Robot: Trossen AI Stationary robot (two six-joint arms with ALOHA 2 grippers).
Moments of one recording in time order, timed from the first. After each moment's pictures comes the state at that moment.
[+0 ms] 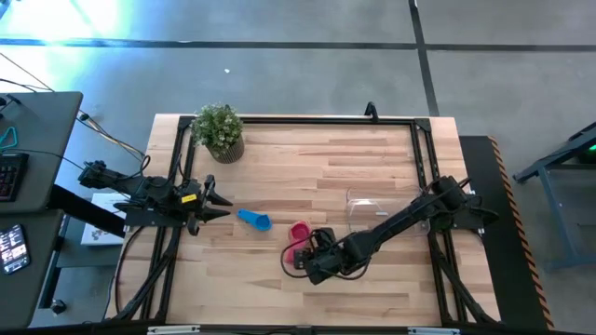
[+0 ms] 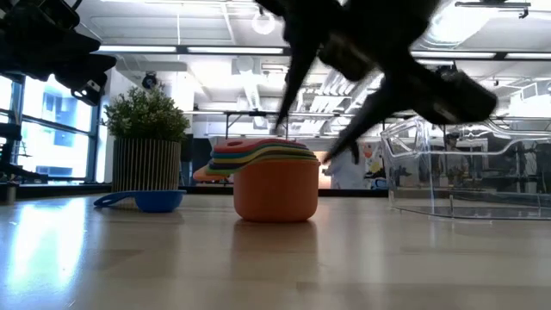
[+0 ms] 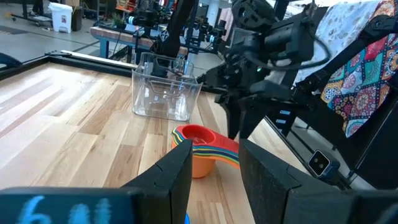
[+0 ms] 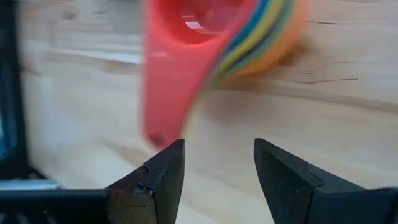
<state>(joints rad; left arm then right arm) -0.33 0.01 0.06 -0.10 -0.19 -0.23 0.48 1.99 1.40 -0.47 0.33 1.88</state>
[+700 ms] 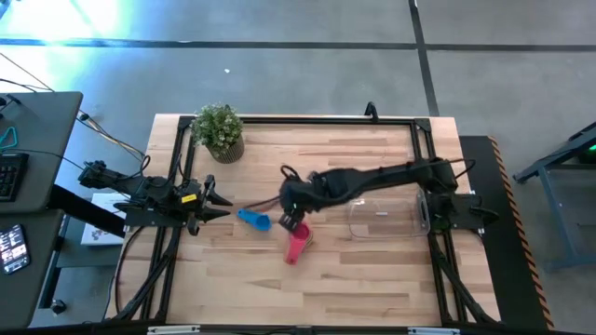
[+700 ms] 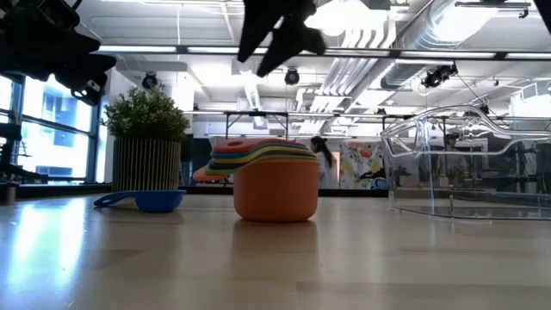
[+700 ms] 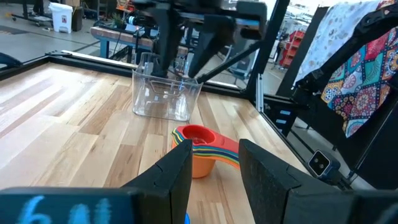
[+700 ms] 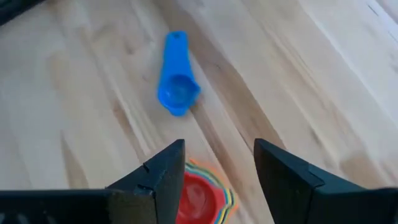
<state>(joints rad) -0.33 0.01 0.06 -0.10 -0.19 -0.23 0.16 1.99 1.88 -0.94 0.22 0.66</state>
